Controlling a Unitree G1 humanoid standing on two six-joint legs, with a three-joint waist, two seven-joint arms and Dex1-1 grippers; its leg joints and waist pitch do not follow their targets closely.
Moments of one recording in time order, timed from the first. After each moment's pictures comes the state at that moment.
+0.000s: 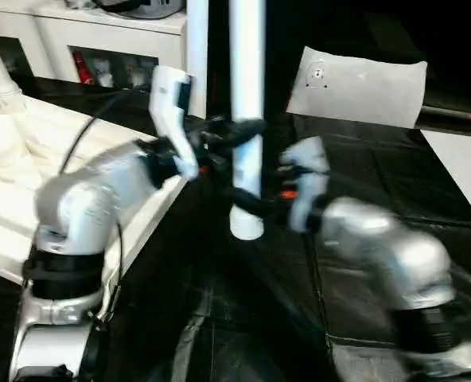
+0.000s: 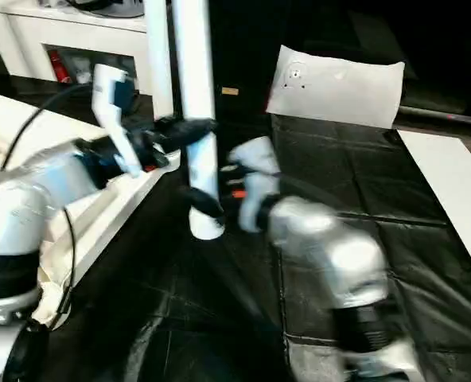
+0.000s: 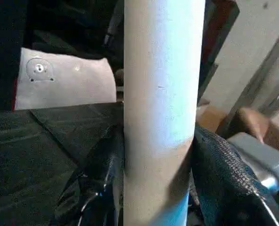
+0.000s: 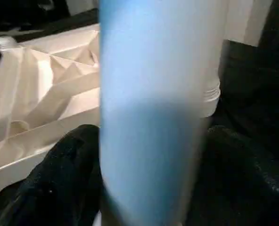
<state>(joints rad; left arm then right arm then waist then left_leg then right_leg) -0.66 0.29 0.01 -0.15 -0.70 0.89 -0.46 -0.44 -0.21 0.21 -0.17 0.45 0.75 0.39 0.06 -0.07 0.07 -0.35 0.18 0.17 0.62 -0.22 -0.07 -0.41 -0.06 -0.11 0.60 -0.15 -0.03</state>
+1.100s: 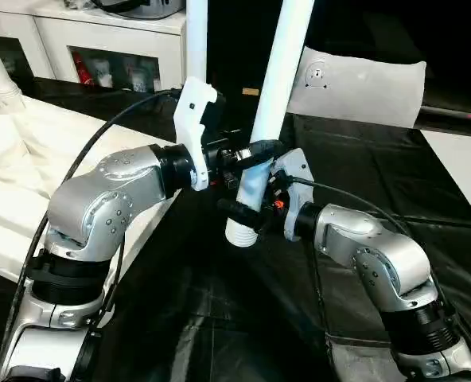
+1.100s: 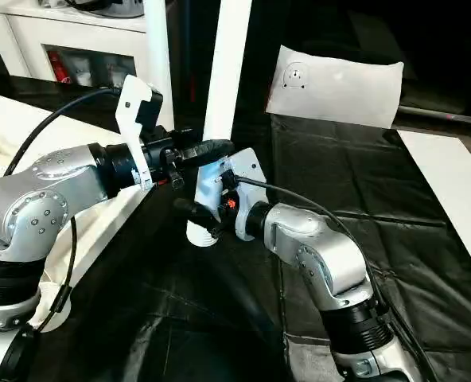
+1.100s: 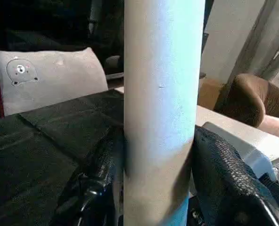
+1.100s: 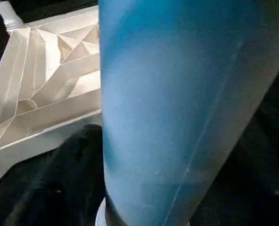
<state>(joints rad) -0.65 0.34 -0.09 -0.18 -0.61 0.83 -0.57 -0.43 -0.23 0.21 -0.14 0.44 0.77 0.47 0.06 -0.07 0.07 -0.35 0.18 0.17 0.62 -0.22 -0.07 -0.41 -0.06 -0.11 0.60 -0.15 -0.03</state>
